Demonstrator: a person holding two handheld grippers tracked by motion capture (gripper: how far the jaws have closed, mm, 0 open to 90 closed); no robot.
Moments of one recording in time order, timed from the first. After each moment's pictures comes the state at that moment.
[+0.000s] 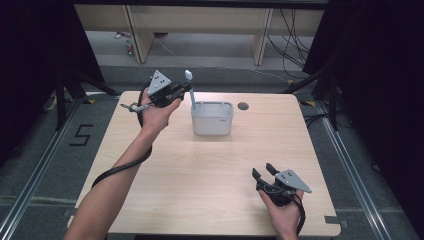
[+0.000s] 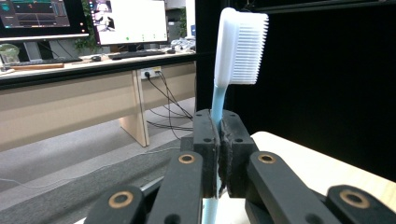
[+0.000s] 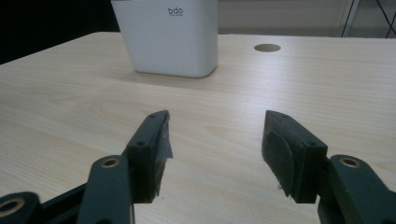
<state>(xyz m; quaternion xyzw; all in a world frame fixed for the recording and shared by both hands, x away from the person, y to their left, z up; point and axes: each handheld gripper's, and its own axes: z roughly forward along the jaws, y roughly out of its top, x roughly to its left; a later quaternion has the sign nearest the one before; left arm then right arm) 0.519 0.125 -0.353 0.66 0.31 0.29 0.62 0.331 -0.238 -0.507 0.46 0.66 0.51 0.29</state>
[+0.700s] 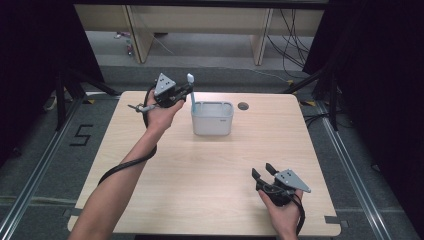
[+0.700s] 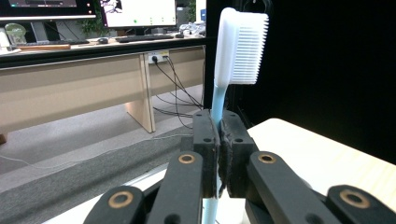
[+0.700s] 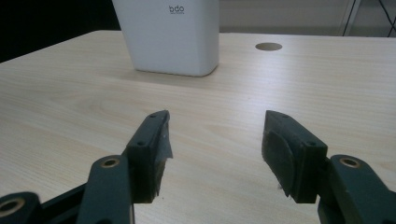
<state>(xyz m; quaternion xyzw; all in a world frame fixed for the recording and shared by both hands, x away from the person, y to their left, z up) 0.539 0.120 -0.377 0.67 0.33 0.29 0.60 0.331 -0.238 -0.507 0.47 0.67 0.51 0.28</state>
